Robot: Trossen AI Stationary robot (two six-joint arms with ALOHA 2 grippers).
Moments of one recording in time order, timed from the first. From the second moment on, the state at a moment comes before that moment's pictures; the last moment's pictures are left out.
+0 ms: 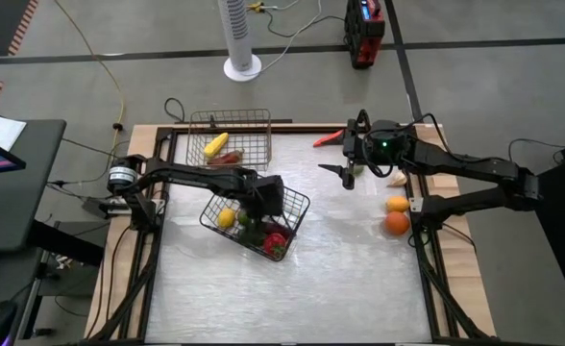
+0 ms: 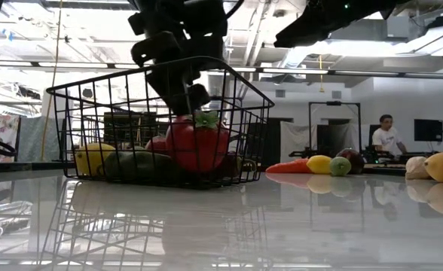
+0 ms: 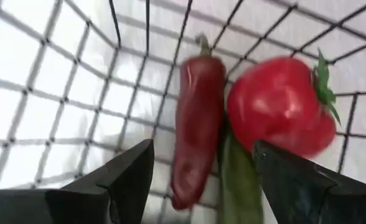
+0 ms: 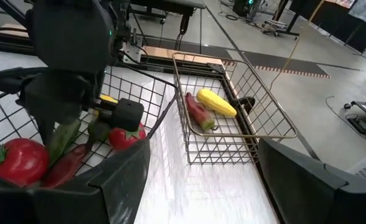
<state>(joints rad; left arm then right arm) 0.07 1.77 1.27 -0.66 0.22 0.17 -0.34 1.08 0.91 -0.13 -0.12 -0.30</state>
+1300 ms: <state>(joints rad) 0.07 1.77 1.03 -0.40 0.15 0.18 -0.34 1.08 0.91 -0.13 -0.13 -0.30</state>
